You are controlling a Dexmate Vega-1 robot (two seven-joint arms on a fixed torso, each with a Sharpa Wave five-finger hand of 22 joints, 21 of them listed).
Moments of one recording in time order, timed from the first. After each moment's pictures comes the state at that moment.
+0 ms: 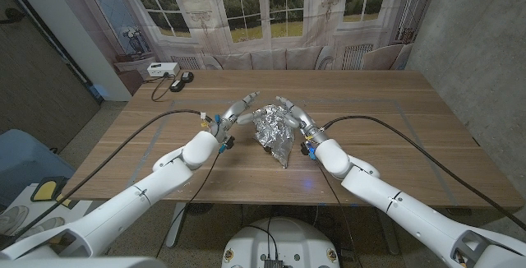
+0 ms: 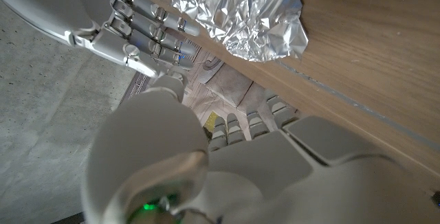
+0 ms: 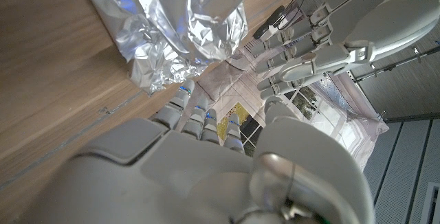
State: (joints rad) left arm 0.90 0.68 0.57 -1.64 -0.04 -0.13 0.15; left_hand 0.98 0.08 0.34 -0.06 0.17 0.01 -0.02 0.18 0.18 -0.02 -0.02 0.19 0.20 -0.02 0.03 0.17 0.17 0.07 0.11 0.20 0.18; right arm -0.87 -0.52 -0.73 -1.60 -0.04 0.10 -0.27; right_hand 0.54 0.16 0.26 -0.01 0.19 0.05 -0.07 0.22 0.20 0.00 0.05 0.24 0.22 0.07 -0.01 0.23 0.35 0.21 0.05 0.28 0.18
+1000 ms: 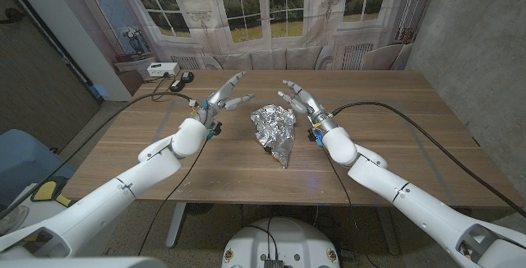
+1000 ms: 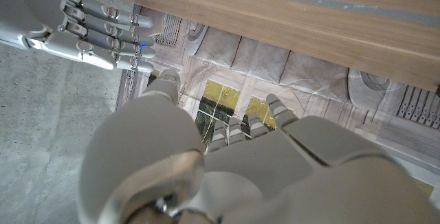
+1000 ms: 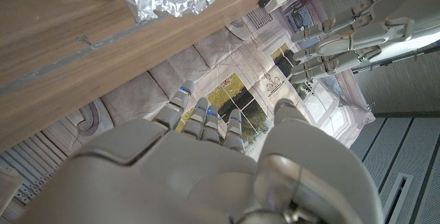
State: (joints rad) left arm 0.92 0.77 0.50 -1.77 0.14 -0.03 0.28; left_hand 0.89 0.07 0.29 -0.05 0.17 -0.04 -0.05 0.18 0.18 -0.09 -0.02 0.19 0.20 -0.11 0.05 0.17 0.17 0.00 0.12 0.19 0.18; right arm -0.86 -0.54 -0.66 -1.64 -0.13 0.09 -0.31; right_hand 0.49 0.11 0.24 0.00 0.19 0.10 -0.06 0.22 0.20 0.04 0.06 0.24 0.21 0.06 0.01 0.22 0.33 0.19 0.08 0.26 0.18
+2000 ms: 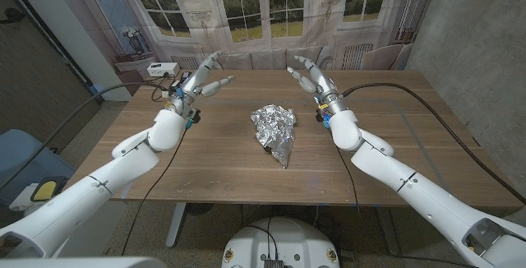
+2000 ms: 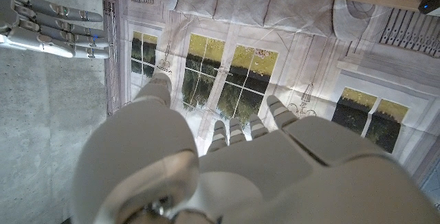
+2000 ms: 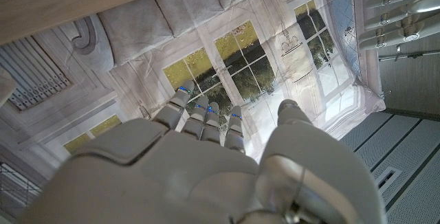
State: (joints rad) left arm 0.99 0.84 0.34 -1.78 0.15 -0.10 0.36; left_hand 0.83 0.06 0.26 -0.03 0.17 -0.04 -0.05 0.18 0.18 -0.09 -0.01 0.20 0.20 -0.12 0.06 0.17 0.17 -0.02 0.14 0.19 0.18; right arm -0.85 -0.56 -0.61 -1.76 -0.26 -0.09 -0.41; right_hand 0.47 0.09 0.22 -0.01 0.19 0.14 -0.06 0.23 0.19 0.08 0.07 0.25 0.21 0.09 0.01 0.22 0.31 0.22 0.09 0.26 0.18
